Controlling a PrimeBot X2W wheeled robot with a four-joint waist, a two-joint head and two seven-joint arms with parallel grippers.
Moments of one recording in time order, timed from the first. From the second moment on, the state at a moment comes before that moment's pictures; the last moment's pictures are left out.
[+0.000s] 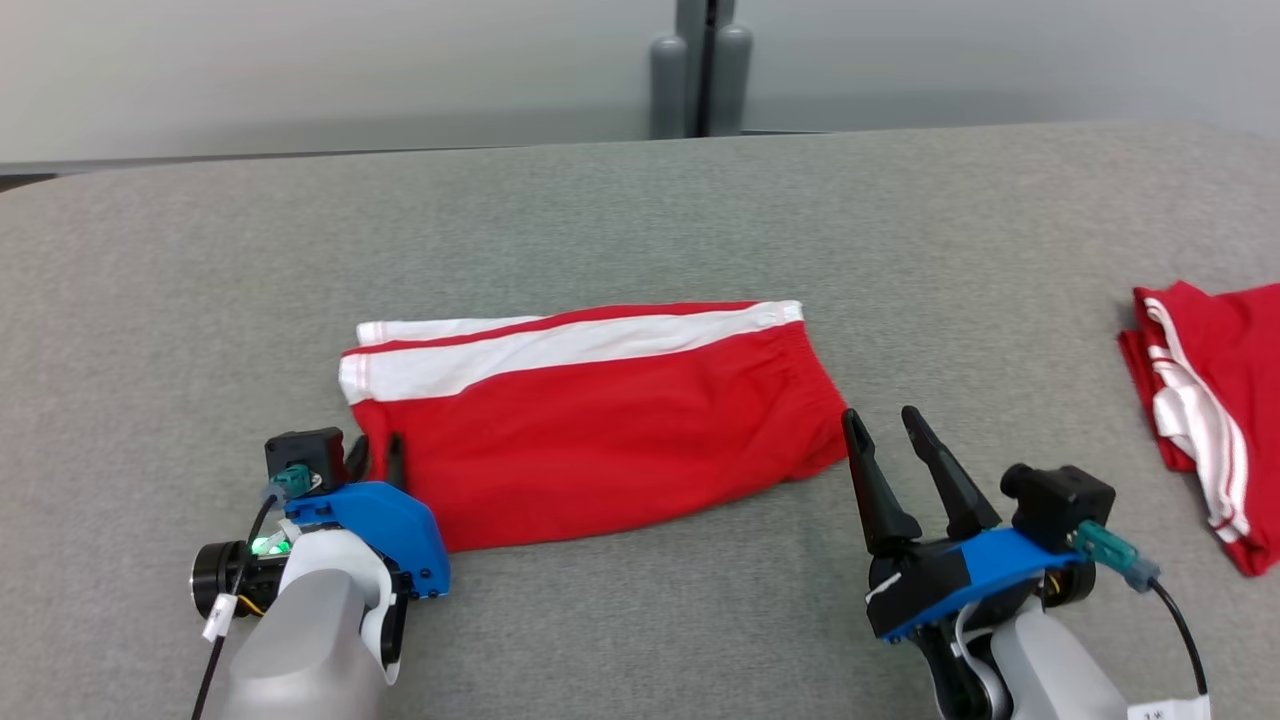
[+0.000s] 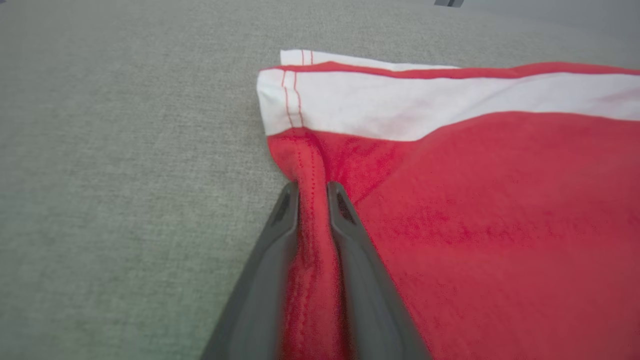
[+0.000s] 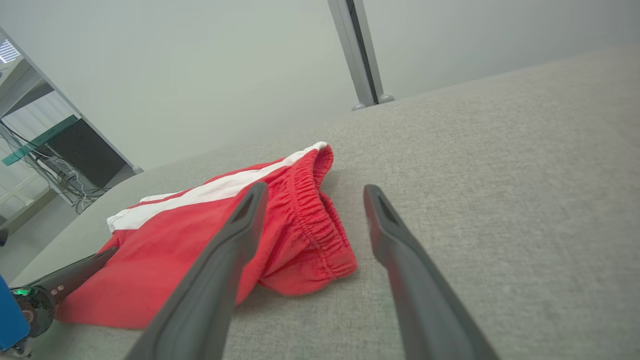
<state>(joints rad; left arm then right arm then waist) -0.66 0.06 -0.16 1.26 -0.29 -0.05 -0.25 -0.29 -0.05 0.22 0.43 0.46 0.13 -0.26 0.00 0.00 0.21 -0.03</state>
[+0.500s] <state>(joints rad) -0.51 0.05 -0.27 0.97 -0.33 0.01 -0.26 -0.45 -0.05 0.18 0.83 0.38 0.13 -0.26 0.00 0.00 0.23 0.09</state>
